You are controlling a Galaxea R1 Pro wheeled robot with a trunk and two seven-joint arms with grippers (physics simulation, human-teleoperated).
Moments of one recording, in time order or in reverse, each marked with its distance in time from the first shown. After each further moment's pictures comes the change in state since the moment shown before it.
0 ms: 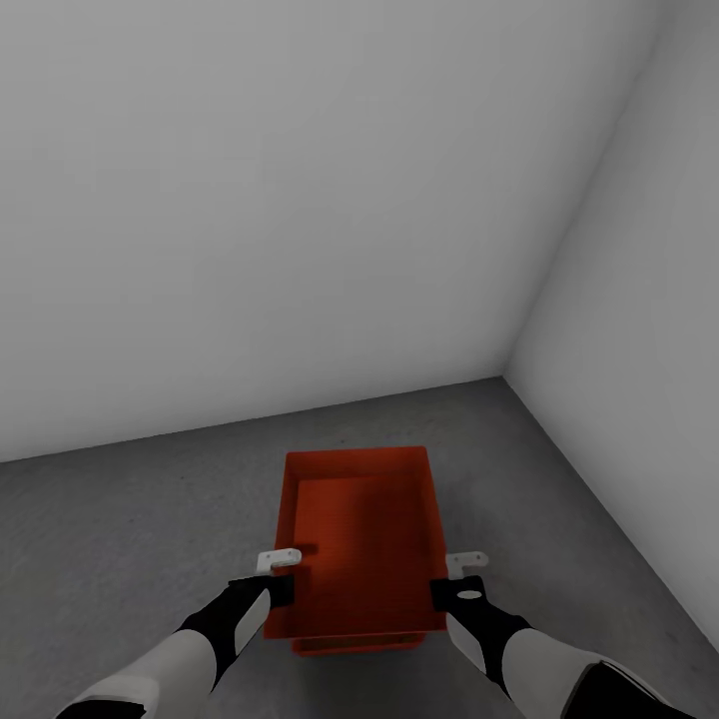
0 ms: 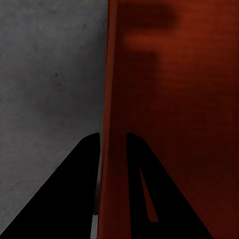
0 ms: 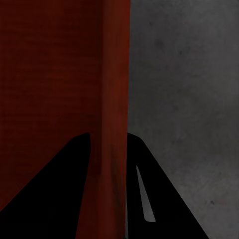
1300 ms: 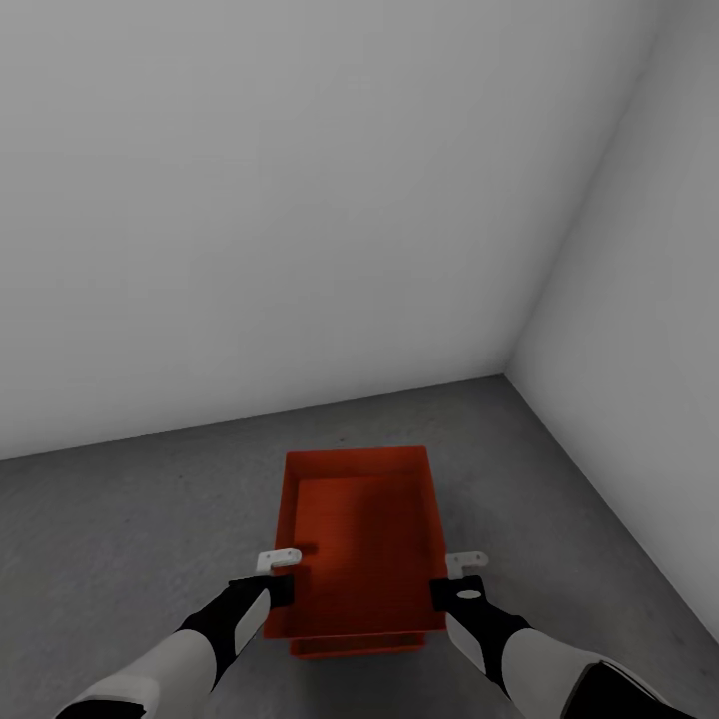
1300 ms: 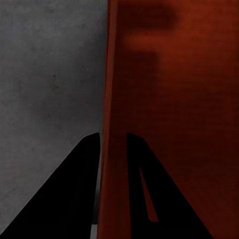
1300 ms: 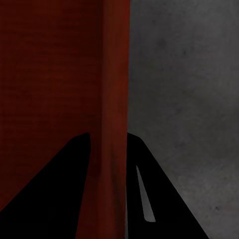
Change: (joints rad) left arm 0.000 0.001 -0.005 0.000 0.008 0.000 0.001; right arm 0.000 0.001 0.002 -0.001 -0.002 0.000 -0.002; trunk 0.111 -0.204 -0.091
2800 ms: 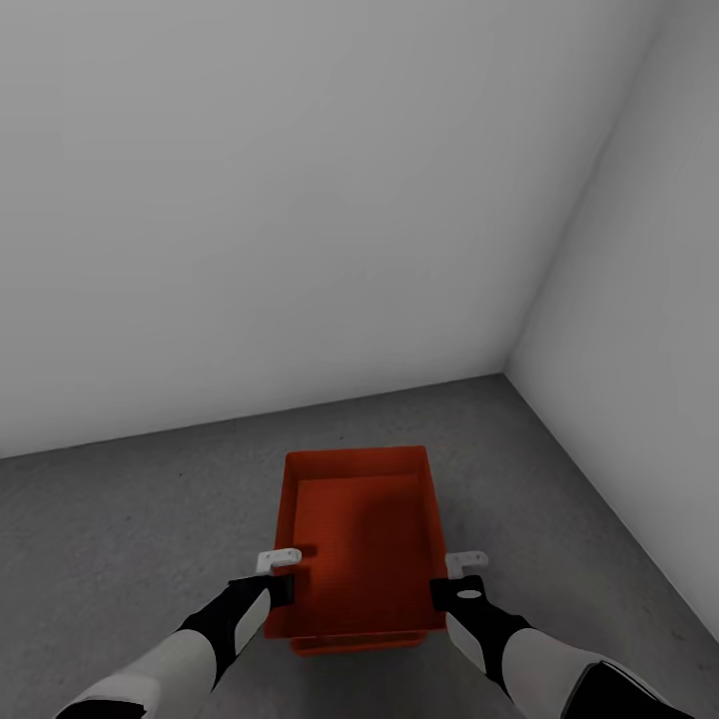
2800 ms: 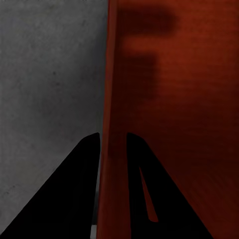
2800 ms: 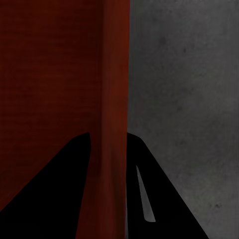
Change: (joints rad) left arm 0.000 -0.001 0.001 0.000 0.001 -0.001 0.002; right arm 0.000 -0.001 0.002 -0.003 0.001 0.001 0.001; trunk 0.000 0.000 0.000
